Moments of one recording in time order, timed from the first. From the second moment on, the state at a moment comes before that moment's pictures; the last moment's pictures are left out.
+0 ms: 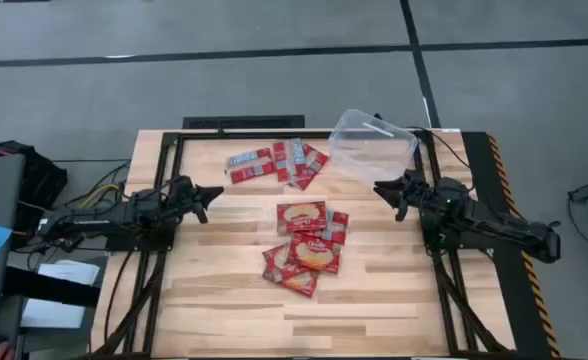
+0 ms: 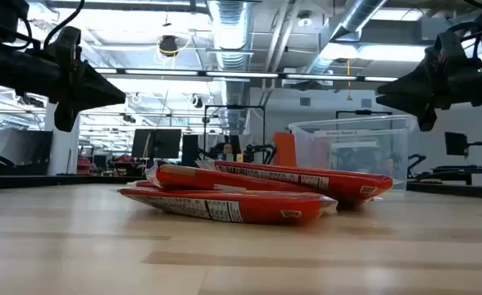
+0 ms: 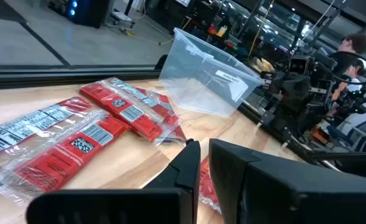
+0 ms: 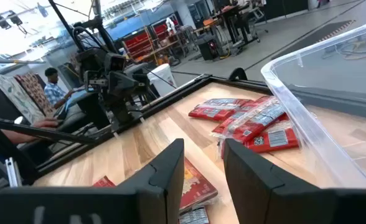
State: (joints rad) left arm 0.07 0.08 0.01 0.07 -0.45 -0.53; right arm -0.37 0.05 0.01 0.01 -0.02 0.42
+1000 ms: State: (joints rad) left arm 0.07 0.09 0.01 0.07 -0.45 -0.53; right arm -0.37 0.05 0.01 0.01 -0.02 0.42
